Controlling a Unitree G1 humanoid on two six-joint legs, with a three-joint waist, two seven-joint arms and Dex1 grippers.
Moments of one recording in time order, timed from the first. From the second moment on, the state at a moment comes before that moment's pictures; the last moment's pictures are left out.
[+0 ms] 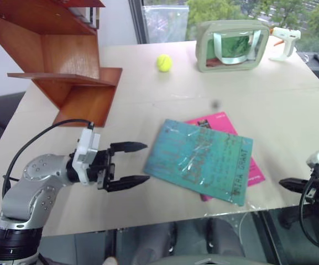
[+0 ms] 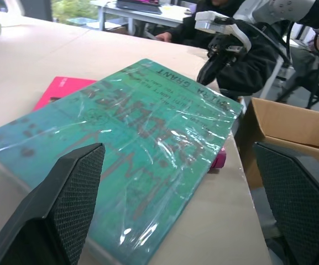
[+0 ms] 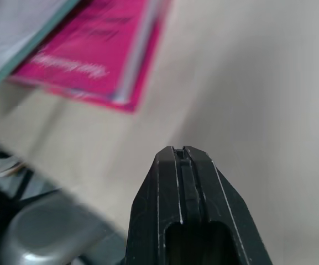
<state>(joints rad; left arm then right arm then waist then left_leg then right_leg) -0.06 0.79 0.19 -0.33 -0.75 0.38 -1.31 0.34 -0.99 -0.49 -0.50 0.62 0.94 0.97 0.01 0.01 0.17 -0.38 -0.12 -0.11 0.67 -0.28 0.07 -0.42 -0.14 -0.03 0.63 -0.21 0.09</state>
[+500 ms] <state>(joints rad) -0.07 0.79 0.19 -0.32 -0.75 0.39 -1.31 0.10 -0.85 -0.22 -0.49 0.62 0.92 0.86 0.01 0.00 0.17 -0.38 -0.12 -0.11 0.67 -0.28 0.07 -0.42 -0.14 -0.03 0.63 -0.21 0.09</state>
